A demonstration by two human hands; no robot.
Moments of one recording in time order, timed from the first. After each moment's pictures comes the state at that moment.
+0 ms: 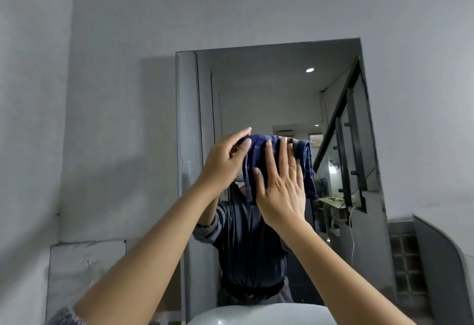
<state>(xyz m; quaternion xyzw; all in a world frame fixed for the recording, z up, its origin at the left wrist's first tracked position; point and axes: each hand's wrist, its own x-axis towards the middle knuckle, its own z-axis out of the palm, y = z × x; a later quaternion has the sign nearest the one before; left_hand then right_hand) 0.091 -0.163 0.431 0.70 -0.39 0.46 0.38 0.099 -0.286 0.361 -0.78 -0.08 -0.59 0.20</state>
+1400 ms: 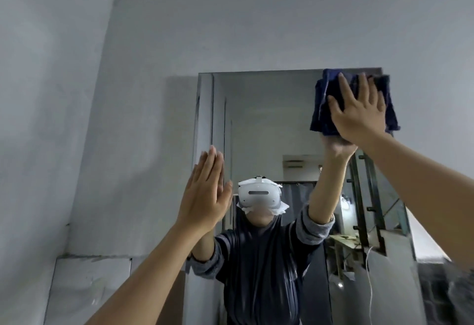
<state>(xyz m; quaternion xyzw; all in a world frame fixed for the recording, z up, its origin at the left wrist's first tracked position) 0.132 -0.105 0.398 0.76 -0.22 0.60 0.13 0.091 -0.401 0.545 -0.77 0.03 -0.62 0.13</state>
